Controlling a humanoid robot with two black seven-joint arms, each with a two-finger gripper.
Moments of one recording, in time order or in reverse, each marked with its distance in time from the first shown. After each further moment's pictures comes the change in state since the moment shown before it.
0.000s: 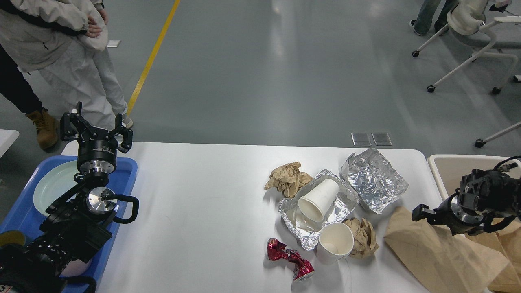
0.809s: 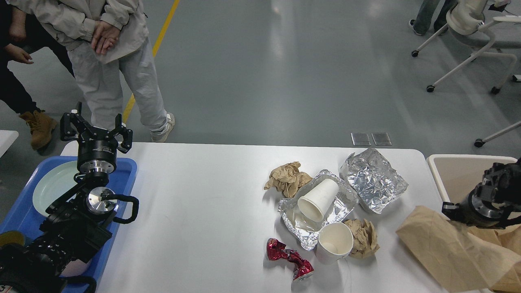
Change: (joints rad) left arm 0.000 0.000 0.000 0.000 0.000 0.000 0.000; right arm 0.065 -0.076 -0.007 0.025 0.025 -0.013 -0.120
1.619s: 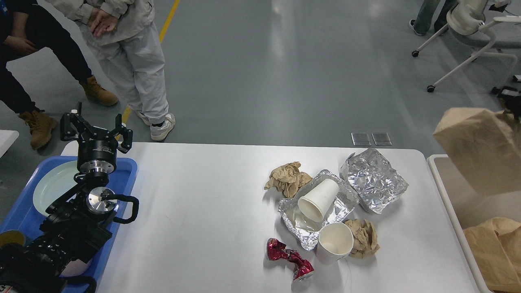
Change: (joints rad) left arm 0.000 0.000 0.000 0.000 0.000 0.000 0.000; right arm 0.487 -0.246 0.066 0.015 0.004 0.002 0.004
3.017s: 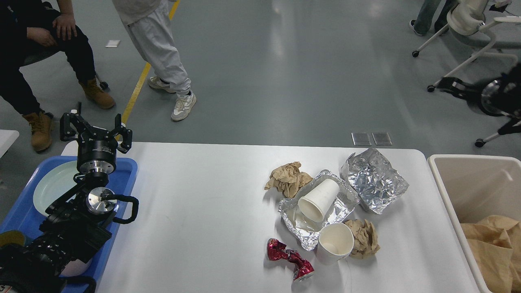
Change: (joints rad) left arm 0.000 0.000 0.000 0.000 0.000 0.000 0.000; right arm -0.115 0.215 0.094 -0.019 -0.004 -0.266 -0.003
